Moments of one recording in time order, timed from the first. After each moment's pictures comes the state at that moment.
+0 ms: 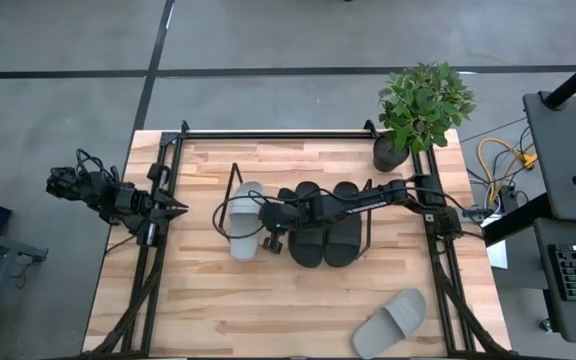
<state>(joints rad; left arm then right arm) -0.42 0.26 0.48 0.03 -0.24 0.25 0.07 2.10 1.62 -0.38 0.25 0.26</state>
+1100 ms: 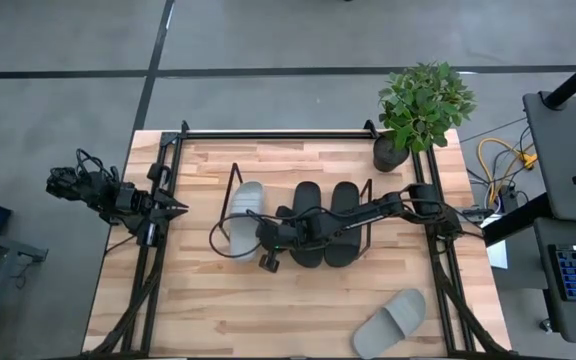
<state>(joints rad) -0.42 0.26 0.48 0.04 -0.24 0.25 0.17 2.16 1.65 -0.35 0.26 0.39</state>
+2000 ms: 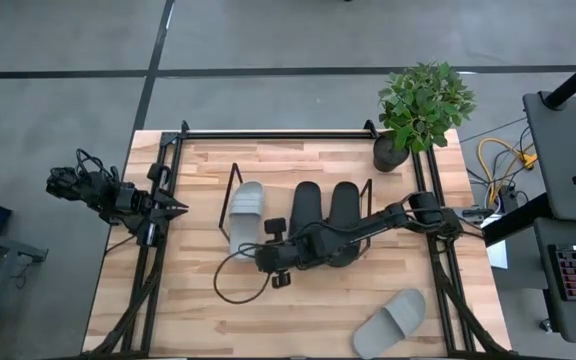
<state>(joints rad) -0.42 0.26 0.48 0.04 -0.24 0.25 0.28 2.17 1.73 -0.44 0.37 -0.11</state>
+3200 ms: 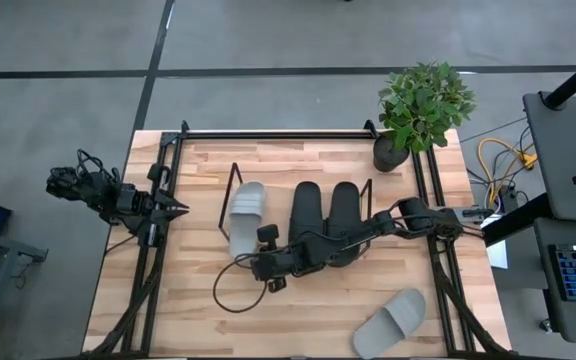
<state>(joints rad) -0.42 0.26 0.48 0.02 -0.24 0.28 0.28 2.27 1.73 -0.29 0.42 -0.24</state>
